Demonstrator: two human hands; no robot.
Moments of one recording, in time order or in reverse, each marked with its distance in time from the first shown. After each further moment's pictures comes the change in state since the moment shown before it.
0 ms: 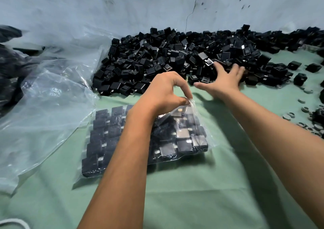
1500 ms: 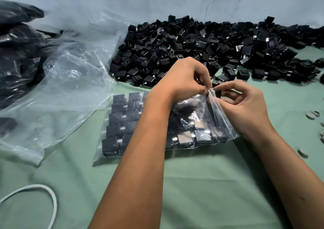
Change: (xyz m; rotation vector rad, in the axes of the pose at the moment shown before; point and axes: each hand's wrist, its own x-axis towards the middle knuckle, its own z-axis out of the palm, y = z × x) left_hand -0.005 0.001 -0.011 -0.019 -0.050 0.004; right_hand -0.129 0.011 -0.005 0.839 -0.101 -0.424
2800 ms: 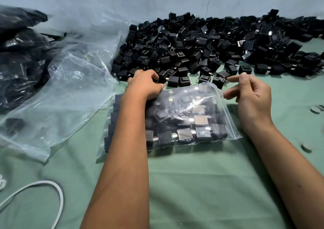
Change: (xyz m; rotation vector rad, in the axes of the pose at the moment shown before) left_hand -0.016 -0.068 -0.031 0.332 0.152 -0.619; right_hand 0.010 0.013 0.000 -0.113 0.288 0.063
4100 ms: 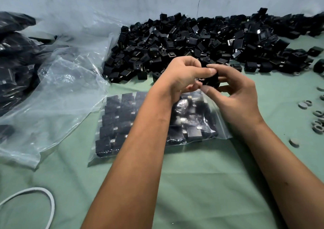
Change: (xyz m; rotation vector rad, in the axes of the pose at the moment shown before) left_hand -0.043 0.096 0.018 -0.927 -0.342 0.178; right_hand -0.006 -0.013 -0.004 -0.020 -0.219 -0.353
